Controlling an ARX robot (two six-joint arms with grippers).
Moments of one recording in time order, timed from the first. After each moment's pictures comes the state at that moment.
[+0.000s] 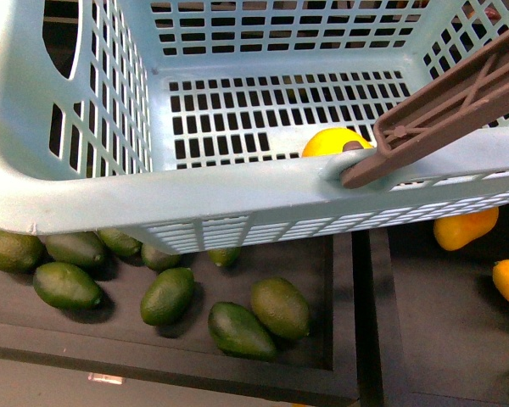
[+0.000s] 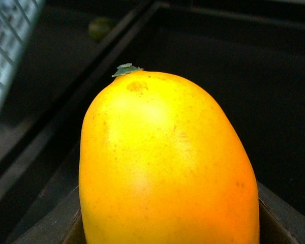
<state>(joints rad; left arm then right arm) -0.71 1.68 1.58 -0.46 0.16 -0.92 -0.67 1.82 0.60 0.63 -0.89 -0.54</state>
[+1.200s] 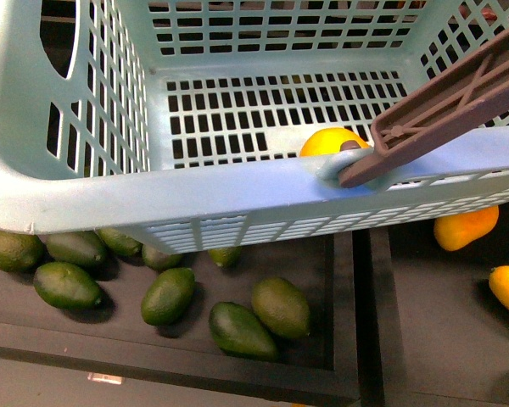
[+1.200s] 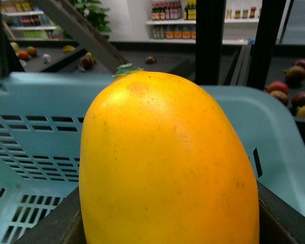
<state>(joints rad) -0.71 1.68 1.58 -0.46 0.16 -0.92 0.20 1.42 0.66 0.72 -0.13 0.05</state>
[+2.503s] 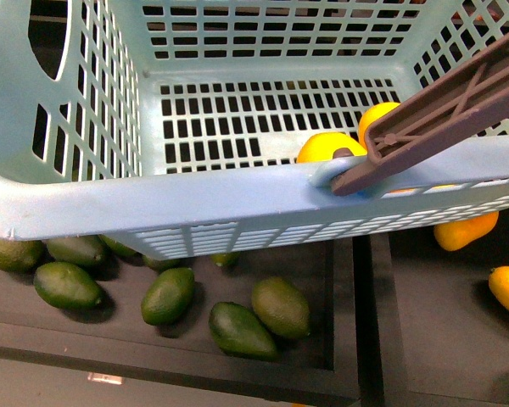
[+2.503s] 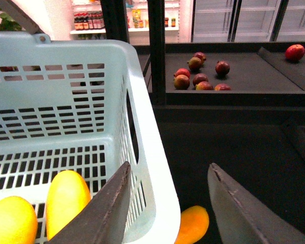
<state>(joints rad) -0.71 1.68 1.57 -0.46 0.16 -0.92 0.00 0.60 0.13 0.46 0.00 0.02</state>
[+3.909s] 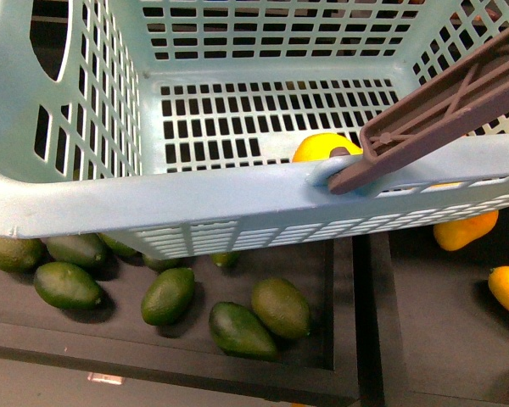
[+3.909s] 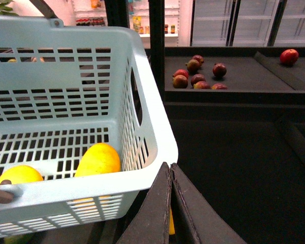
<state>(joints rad) -0.71 1.68 1.57 -0.46 0.16 -0.92 0.00 0.01 0.02 0.00 0.00 0.00</state>
